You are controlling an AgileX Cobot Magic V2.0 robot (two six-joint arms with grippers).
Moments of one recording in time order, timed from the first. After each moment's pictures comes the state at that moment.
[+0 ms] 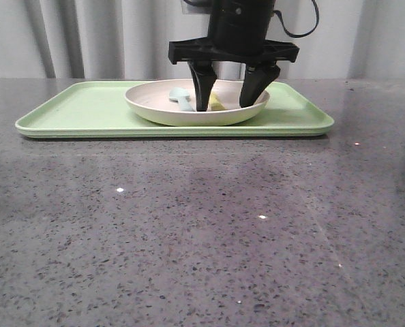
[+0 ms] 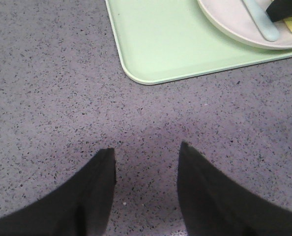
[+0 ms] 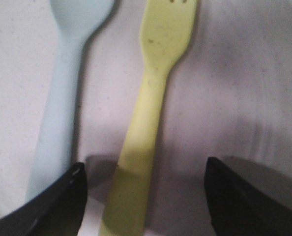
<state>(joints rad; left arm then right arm) -0.31 0.92 -0.94 0.01 0.90 -0.18 0.51 2.14 -2.00 0.03 1.11 0.19</state>
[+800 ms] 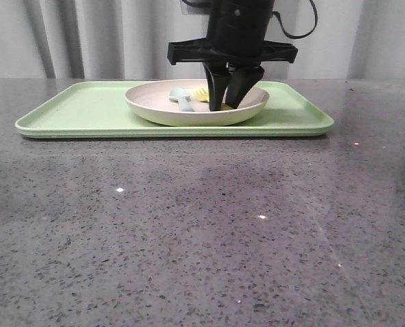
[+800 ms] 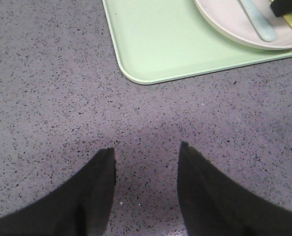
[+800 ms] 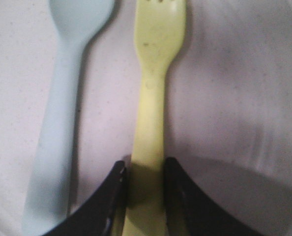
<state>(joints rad) -0.31 0.92 -0.94 0.00 0.90 -0.18 0.51 2.14 -2.00 0.03 1.10 0.19</state>
